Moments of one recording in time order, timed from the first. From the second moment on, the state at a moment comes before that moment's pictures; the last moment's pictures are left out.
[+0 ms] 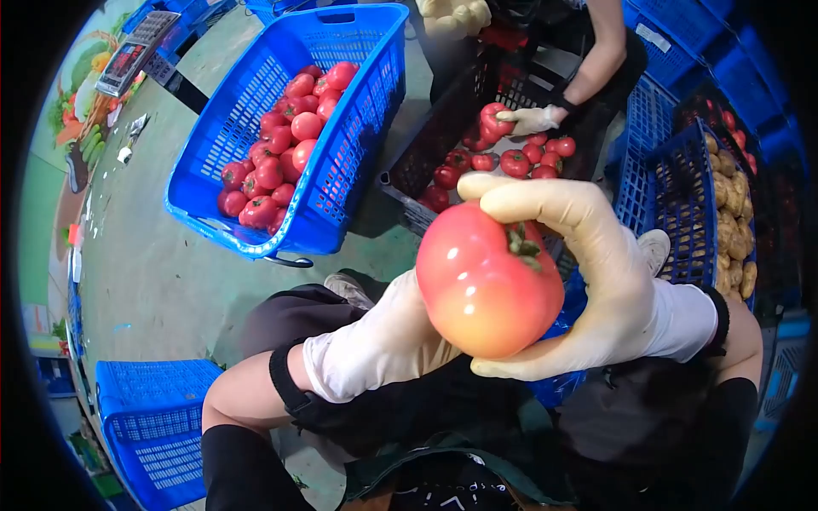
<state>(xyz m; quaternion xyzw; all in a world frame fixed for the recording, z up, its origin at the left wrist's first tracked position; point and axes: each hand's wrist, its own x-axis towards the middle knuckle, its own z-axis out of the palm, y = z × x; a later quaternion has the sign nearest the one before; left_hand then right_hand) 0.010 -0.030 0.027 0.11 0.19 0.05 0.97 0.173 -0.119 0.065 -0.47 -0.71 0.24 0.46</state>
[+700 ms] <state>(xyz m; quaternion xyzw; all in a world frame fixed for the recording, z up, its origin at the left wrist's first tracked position) 0.002 -0.039 0.027 0.33 0.09 0.15 0.93 0.170 -0.113 0.068 -0.52 -0.78 -0.06 0.34</state>
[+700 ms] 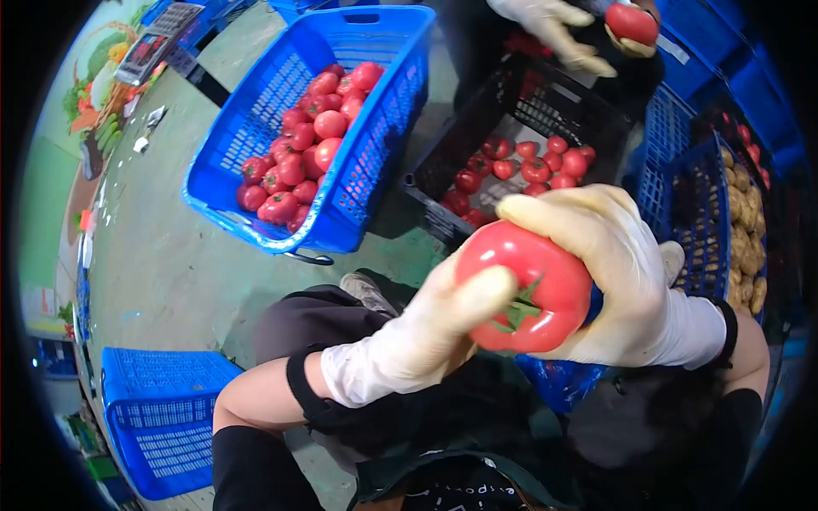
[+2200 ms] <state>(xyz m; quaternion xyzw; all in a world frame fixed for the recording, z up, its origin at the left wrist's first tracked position) -0.026 0.035 0.005 0.21 0.51 0.17 0.82 0.261 0.045 -0.045 -0.60 -0.48 0.64 0.03</state>
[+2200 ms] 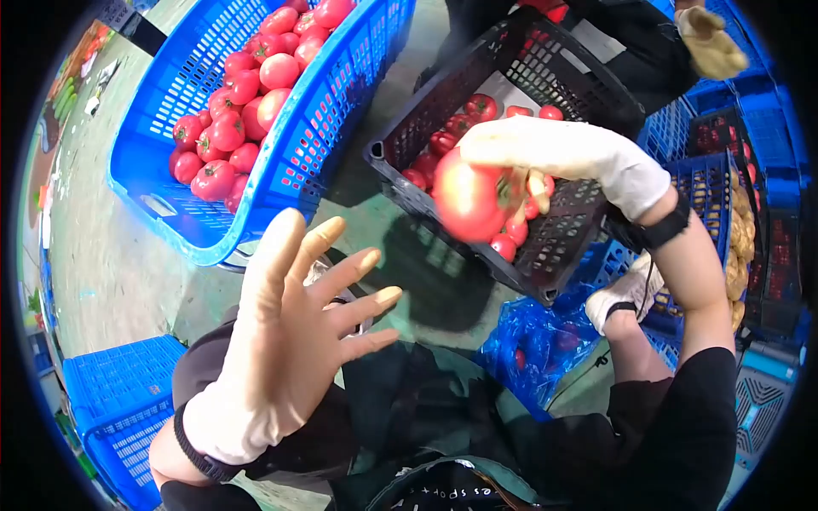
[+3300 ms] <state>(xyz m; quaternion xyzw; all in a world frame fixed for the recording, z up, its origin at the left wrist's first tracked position) -0.041 0.040 0.010 0.05 0.26 0.22 0.94 0.328 0.021 -0.260 -0.58 -0.80 0.15 -0.12</state>
